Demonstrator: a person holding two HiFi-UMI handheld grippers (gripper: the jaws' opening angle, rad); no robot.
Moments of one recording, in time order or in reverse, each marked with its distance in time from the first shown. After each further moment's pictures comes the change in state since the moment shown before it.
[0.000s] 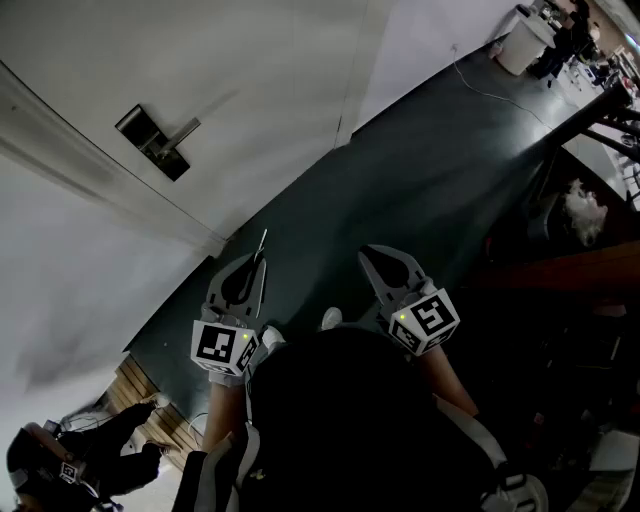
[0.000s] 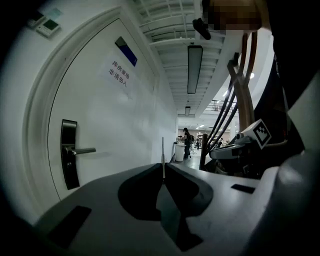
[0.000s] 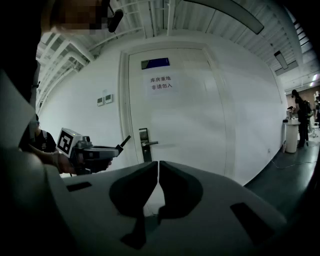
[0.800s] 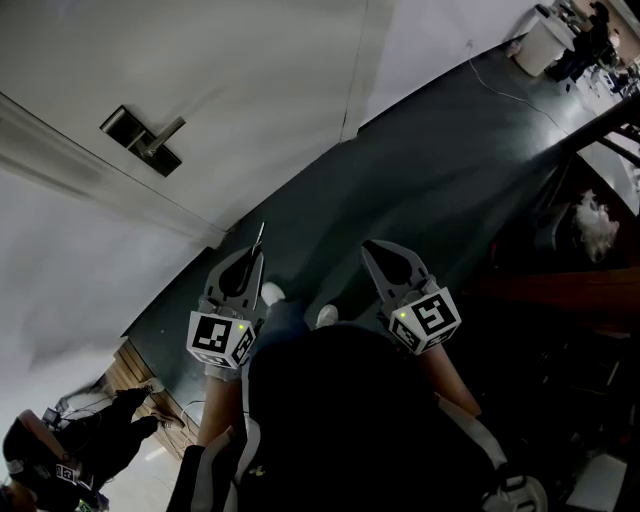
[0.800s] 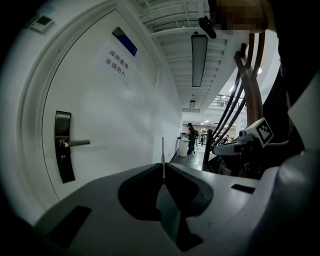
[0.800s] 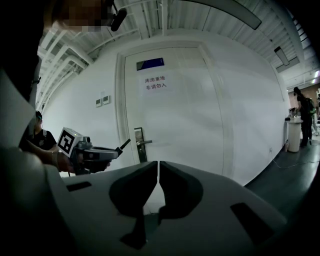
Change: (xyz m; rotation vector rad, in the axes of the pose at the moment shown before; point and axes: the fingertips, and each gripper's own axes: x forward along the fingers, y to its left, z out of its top) left arm 0.056 -0.026 -0.016 -0.024 0.064 0.056; right arm -0.012 -0.070 -0.006 -0.004 0.007 0.028
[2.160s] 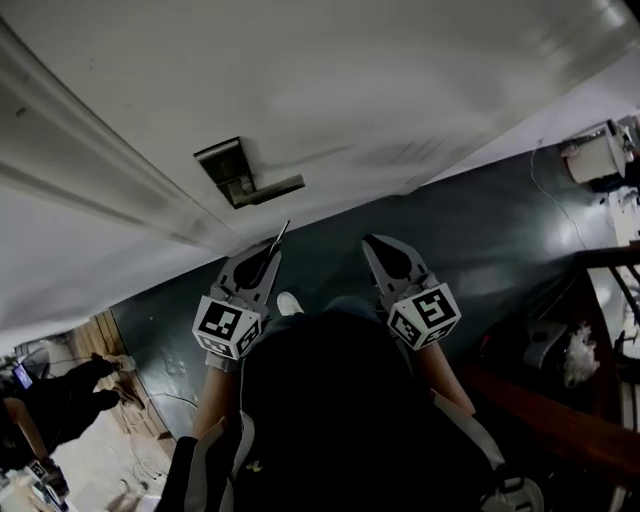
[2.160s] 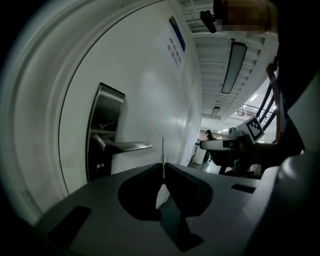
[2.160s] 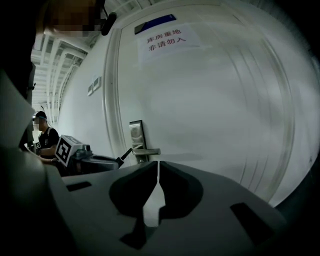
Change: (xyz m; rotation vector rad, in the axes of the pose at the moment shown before) left arm 0.053 0.293 -0.009 -0.183 -0.026 0.132; right arm 0.355 0.033 0.067 -0.059 0.113 0.256
